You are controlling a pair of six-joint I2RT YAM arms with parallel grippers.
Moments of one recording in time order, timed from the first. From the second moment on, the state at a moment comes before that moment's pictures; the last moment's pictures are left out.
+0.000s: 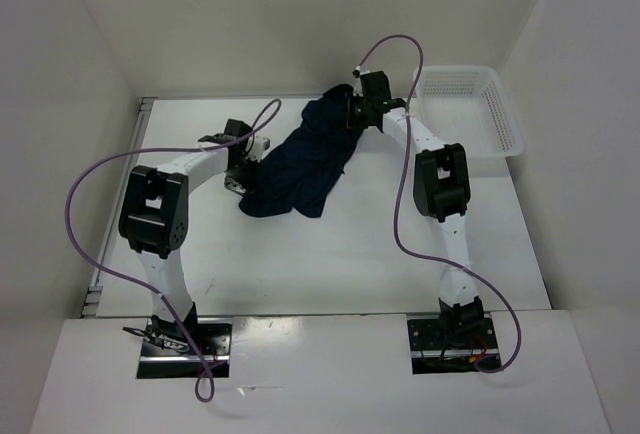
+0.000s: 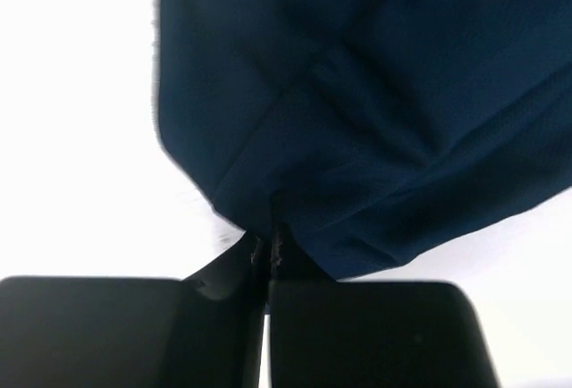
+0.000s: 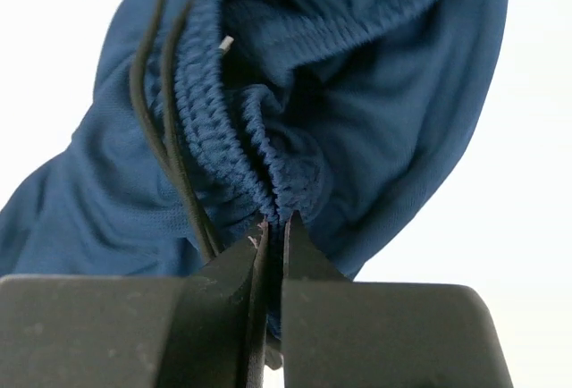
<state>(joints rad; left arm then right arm) -0.21 1.93 1.32 -0.61 0.11 0.07 0.30 2.40 2.06 -0.37 -0.16 0.25</state>
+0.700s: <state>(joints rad) -0.01 1.69 1.91 -0.53 -0.38 0.07 0.17 2.01 2.37 -0.41 -0.38 0.32</state>
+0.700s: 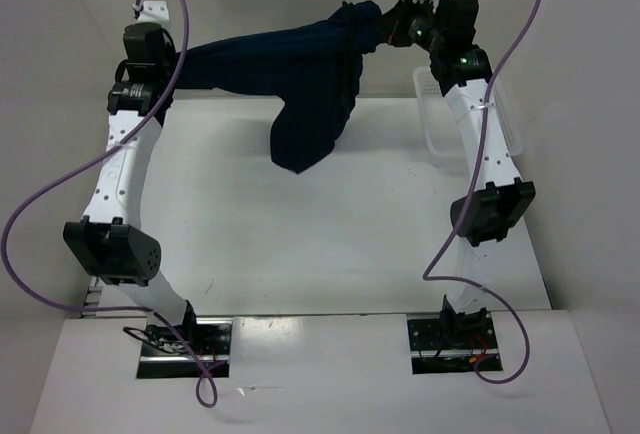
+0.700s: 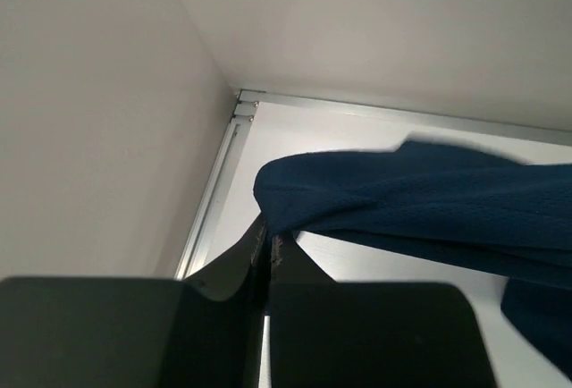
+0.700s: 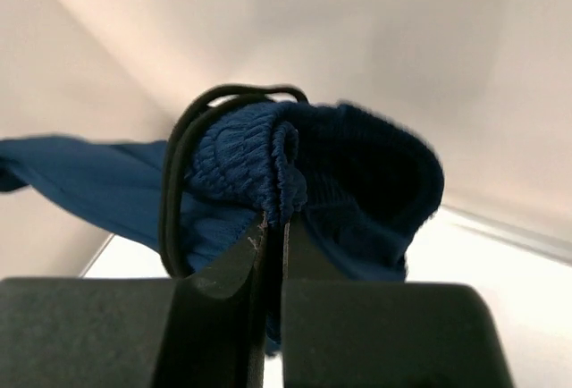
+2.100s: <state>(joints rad) -0.08 1.75 1.19 -0.79 -0.11 0.07 0.17 1.69 1.13 -0.52 -0.47 0.46</state>
